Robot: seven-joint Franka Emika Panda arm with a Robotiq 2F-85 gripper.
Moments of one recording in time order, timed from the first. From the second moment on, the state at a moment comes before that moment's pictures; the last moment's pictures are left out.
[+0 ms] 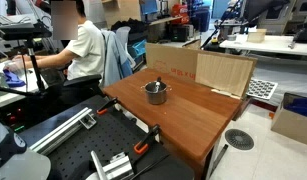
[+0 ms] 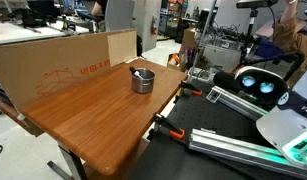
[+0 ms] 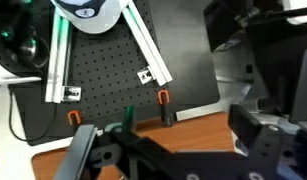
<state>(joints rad) 0.08 -0.73 0.14 -2.57 0.23 1.60 0.31</state>
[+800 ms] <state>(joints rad) 0.05 -0.69 0.18 -2.64 0.05 1.83 0.30</state>
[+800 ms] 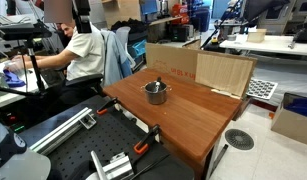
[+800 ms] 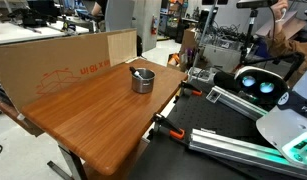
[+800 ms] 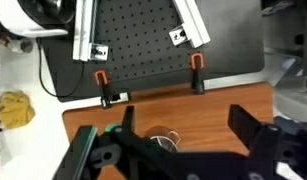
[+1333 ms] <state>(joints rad) -0.02 -0.42 0.17 -2.69 -0.32 2.29 0.23</state>
